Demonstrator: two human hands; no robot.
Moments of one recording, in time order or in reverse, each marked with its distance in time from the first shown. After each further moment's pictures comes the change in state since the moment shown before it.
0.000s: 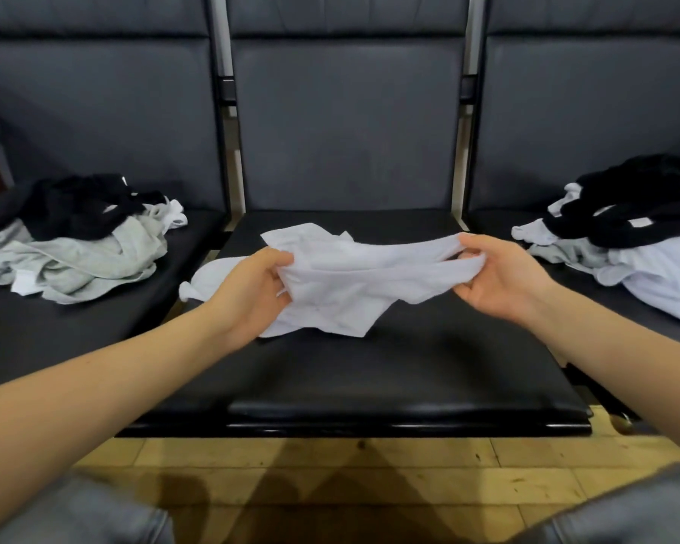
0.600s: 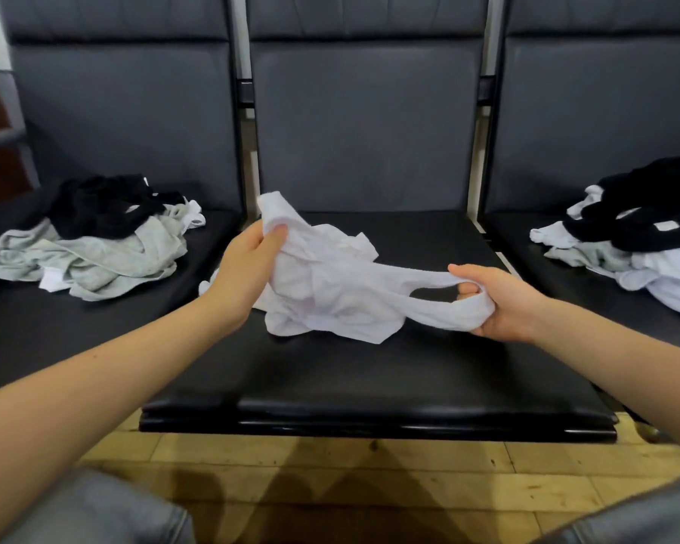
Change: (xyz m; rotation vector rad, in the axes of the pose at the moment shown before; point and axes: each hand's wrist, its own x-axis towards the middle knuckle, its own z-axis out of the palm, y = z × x) left_hand 0.001 0.020 -0.019 0.583 0.309 0.308; right_hand 0.007 0.026 0.002 -0.313 0.169 0.222
